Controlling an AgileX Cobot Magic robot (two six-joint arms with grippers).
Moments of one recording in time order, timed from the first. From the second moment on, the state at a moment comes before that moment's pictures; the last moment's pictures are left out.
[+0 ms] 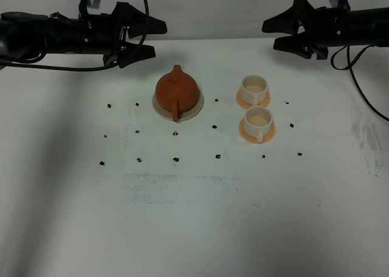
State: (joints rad) left arm -0.04 2.38 -1.83 -1.46 0.99 0.76; right arm 0.03 2.36 -1.84 1.37 1.06 -0.73
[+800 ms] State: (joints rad) left arm -0.06 2.35 -2.21 -0.70 0.95 0.72; right arm 0.05 2.32 -2.24 0.36 1.04 -0.62
